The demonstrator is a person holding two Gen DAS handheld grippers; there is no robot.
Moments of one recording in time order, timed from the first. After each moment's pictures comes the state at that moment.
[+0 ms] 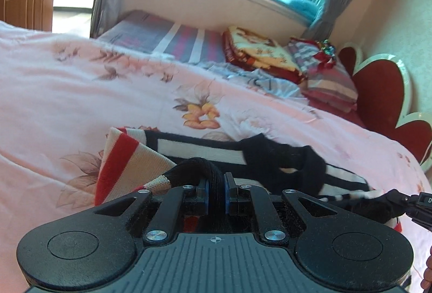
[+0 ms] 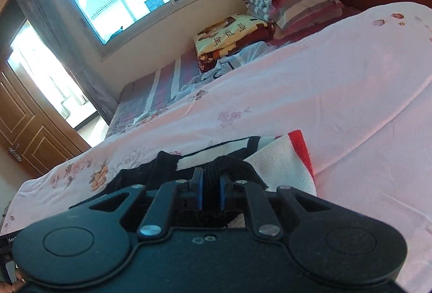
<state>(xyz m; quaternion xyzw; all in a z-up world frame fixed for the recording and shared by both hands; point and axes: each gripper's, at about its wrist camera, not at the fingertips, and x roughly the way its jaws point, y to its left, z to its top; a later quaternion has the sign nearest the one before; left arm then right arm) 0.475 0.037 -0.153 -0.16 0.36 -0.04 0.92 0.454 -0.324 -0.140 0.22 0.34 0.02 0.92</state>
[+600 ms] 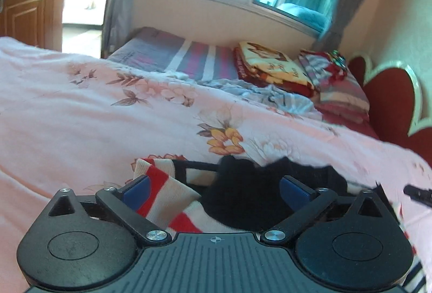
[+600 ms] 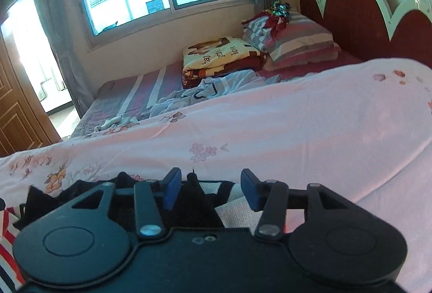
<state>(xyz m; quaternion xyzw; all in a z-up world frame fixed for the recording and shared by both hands) 0.475 0.055 -0.141 -0.12 0.32 -0.02 0.94 0.463 -0.310 -0.130 0.07 0.29 0.00 0.95</state>
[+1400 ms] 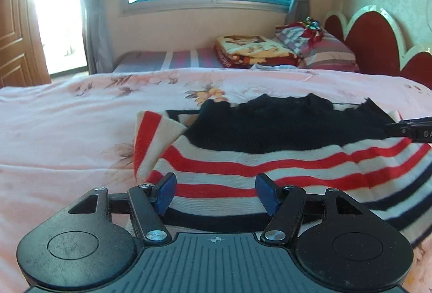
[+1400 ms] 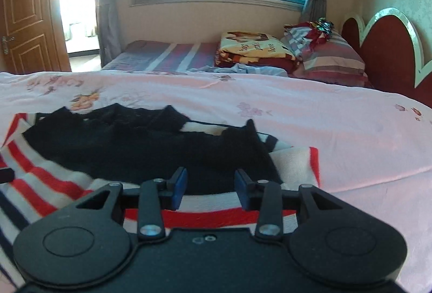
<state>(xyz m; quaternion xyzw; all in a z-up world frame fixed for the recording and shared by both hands) 0.379 0.024 -0.163 0.02 0.31 -0.04 0.95 0.413 -0.234 -0.150 -0.04 0.32 0.06 0.94</state>
